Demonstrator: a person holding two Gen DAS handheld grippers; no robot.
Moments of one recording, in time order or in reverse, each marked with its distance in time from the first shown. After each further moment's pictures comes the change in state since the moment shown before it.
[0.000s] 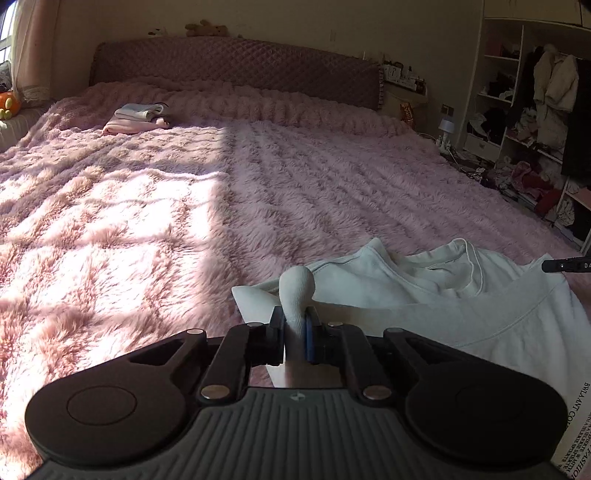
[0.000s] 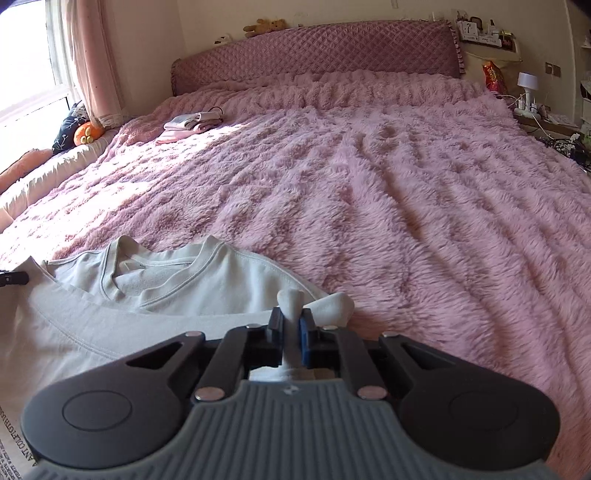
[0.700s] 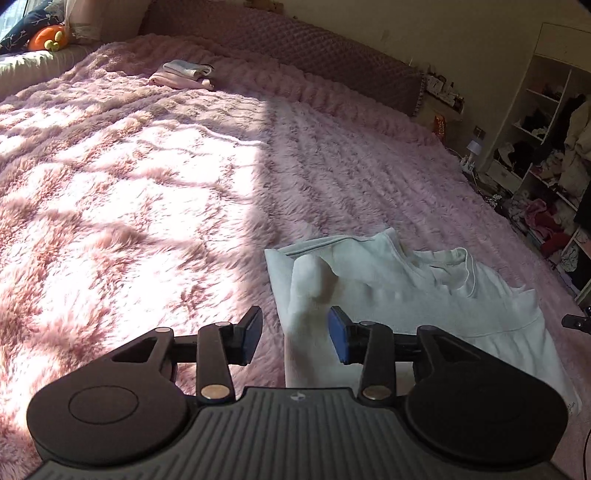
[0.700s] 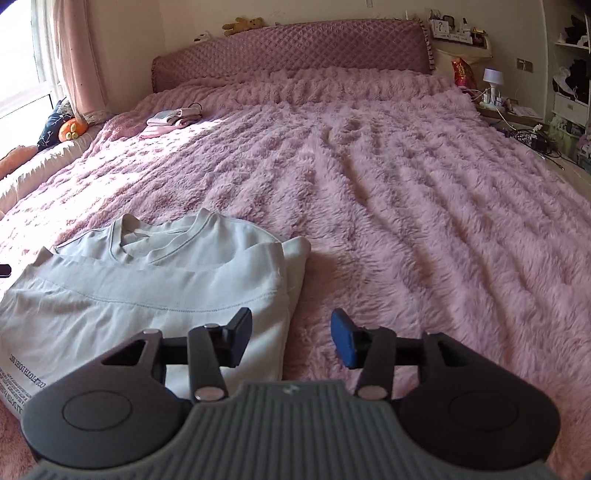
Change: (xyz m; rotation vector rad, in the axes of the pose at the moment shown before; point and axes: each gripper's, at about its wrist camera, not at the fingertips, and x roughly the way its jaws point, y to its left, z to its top) left arm -0.032 0.026 -0.009 -0.171 0.092 0.027; right arm -0.084 -0.002 -0.033 -0.020 0.043 -0.082
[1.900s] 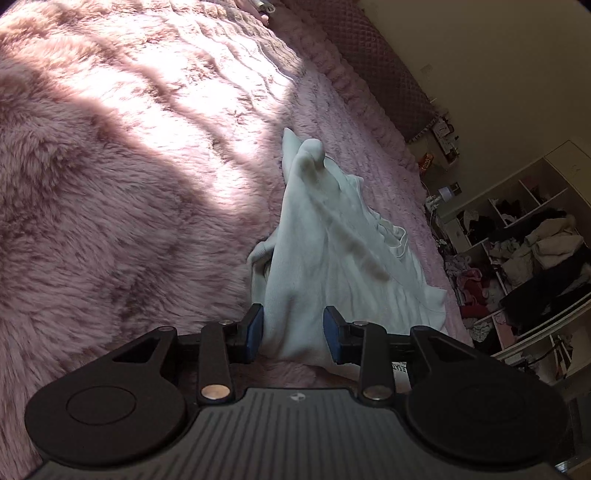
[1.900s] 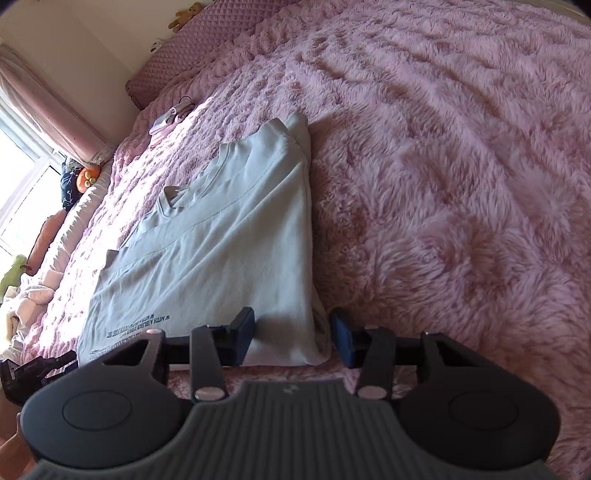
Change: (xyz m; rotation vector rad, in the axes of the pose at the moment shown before) left arm -0.085 0.029 -0.122 -0.473 0.083 -0.251; right arm -0.068 -0.012 -0.106 0.433 0.169 0.201
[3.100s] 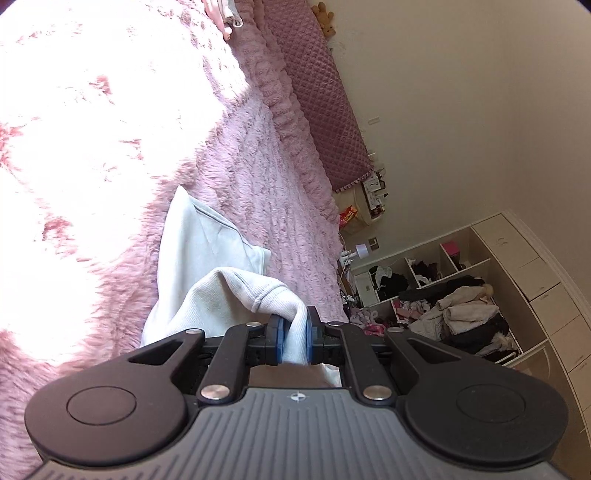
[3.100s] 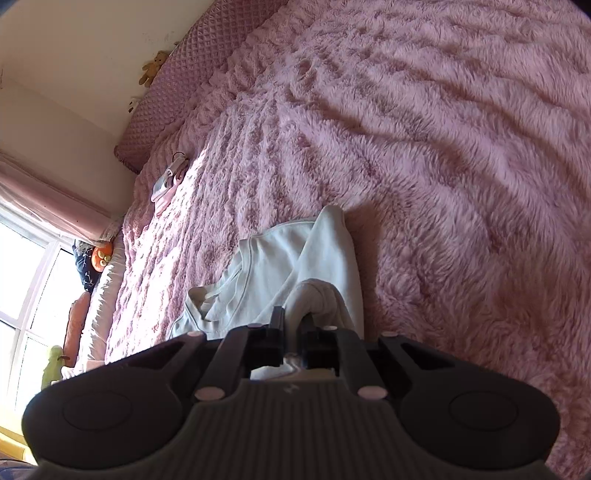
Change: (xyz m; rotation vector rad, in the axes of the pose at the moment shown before) left arm 0.103 -0.025 0.102 -0.191 -0.092 -0.297; right arm 0.055 0.017 0.125 0.267 -0.039 0.096
